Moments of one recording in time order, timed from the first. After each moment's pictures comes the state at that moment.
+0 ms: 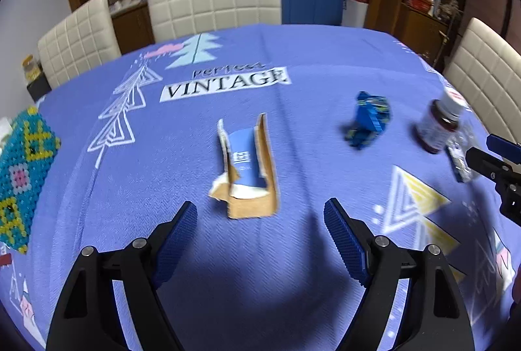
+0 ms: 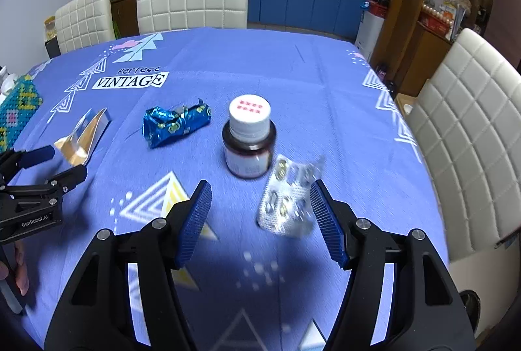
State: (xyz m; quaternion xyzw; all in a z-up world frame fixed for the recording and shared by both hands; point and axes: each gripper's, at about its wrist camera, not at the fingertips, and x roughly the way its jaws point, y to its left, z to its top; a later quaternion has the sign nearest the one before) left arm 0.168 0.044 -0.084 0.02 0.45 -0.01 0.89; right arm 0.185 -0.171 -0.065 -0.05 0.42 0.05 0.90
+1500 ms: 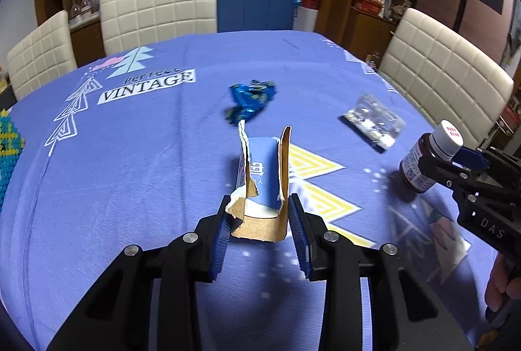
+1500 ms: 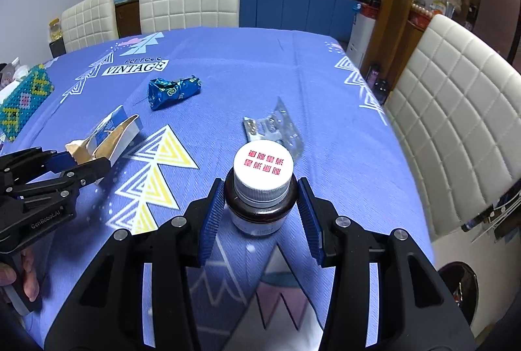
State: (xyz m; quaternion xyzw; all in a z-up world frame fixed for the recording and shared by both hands) left arm 0.105 -0.033 -0.071 0.01 0.42 -0.12 0.90; right arm 0.106 -0.215 -0.059 -0.05 0.40 0.05 0.91
